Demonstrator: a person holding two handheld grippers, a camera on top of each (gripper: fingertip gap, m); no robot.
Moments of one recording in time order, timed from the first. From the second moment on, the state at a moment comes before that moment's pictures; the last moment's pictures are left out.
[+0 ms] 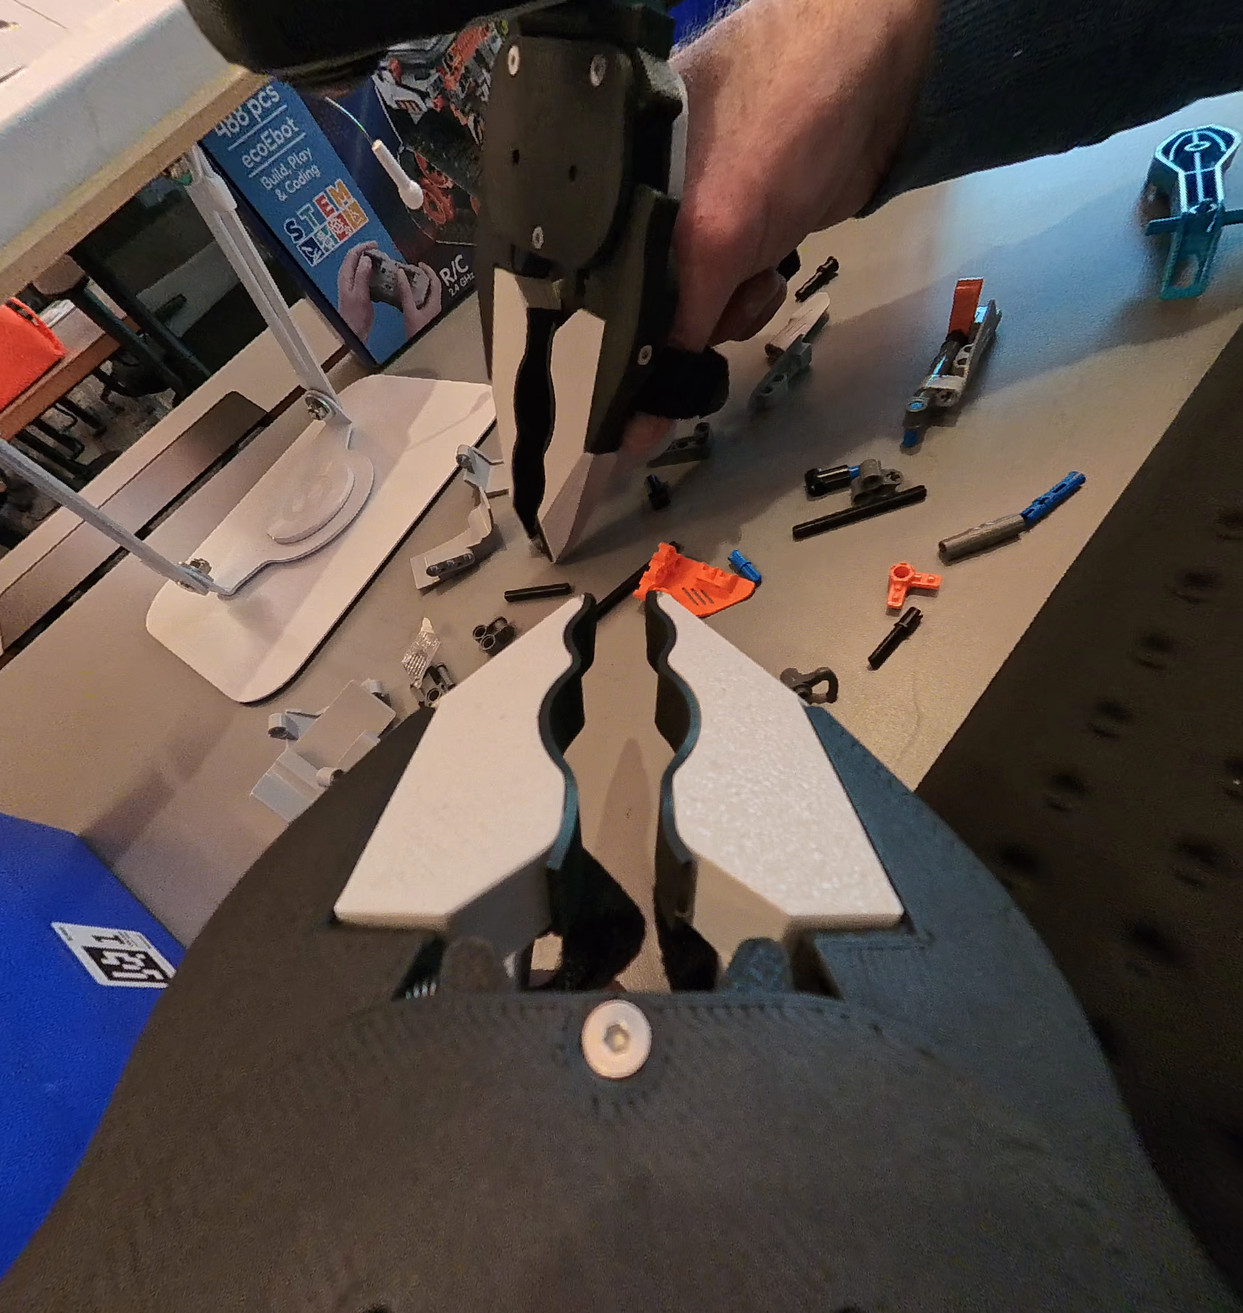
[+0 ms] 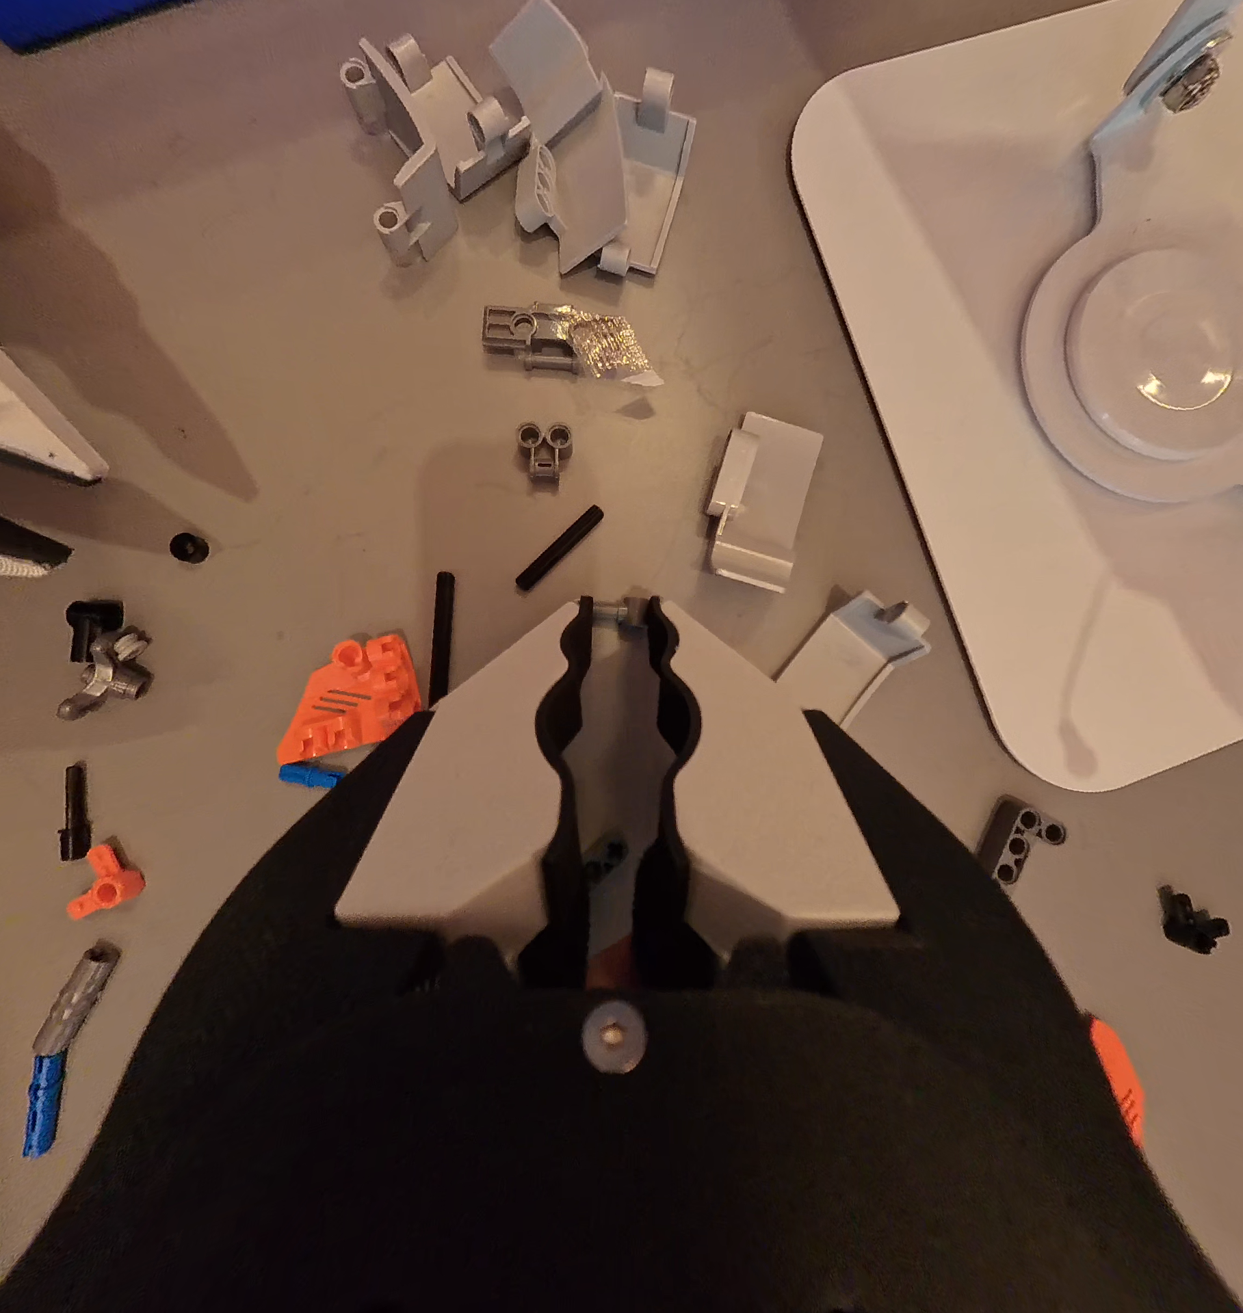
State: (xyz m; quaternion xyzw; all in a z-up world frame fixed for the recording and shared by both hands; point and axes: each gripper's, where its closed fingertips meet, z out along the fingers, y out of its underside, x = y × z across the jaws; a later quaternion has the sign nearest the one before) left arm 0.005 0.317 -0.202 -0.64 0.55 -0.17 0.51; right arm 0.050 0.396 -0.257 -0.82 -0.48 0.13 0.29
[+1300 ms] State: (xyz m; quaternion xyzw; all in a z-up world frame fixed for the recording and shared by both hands) left arm -0.034 0.251 -0.202 -0.55 0.65 -0.23 0.47; right arm 0.080 0.328 -0.257 -0.79 -0.53 0.14 0.26
